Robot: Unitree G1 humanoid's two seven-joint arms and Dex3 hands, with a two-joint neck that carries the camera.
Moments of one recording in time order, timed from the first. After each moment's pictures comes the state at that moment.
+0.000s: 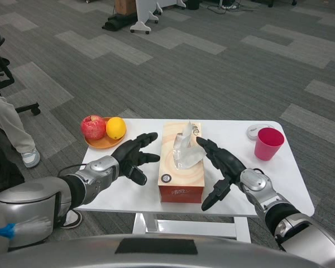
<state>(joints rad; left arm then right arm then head) -0.70 0.24 -1.41 1.11 -1.32 -0.40 -0.18 -0.35 -0.29 0.40 0.98 0.16 -0.45 0.26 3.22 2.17</state>
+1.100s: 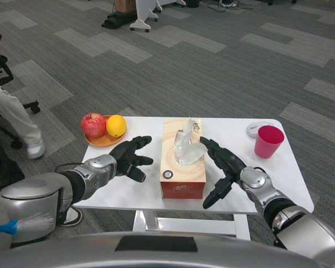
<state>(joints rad) -0.71 0.23 -1.43 1.17 -1.33 -0.30 -0.17 -0.41 -0.28 0.45 1.11 0.16 -0.47 0.23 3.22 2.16</state>
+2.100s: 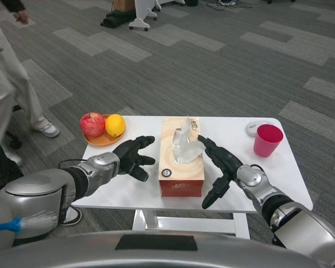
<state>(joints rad) -0.74 0.21 -1.46 1.18 -1.33 -0.27 -0.17 -0.43 -0.27 0.51 1.11 0.16 -0.47 0.22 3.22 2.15</state>
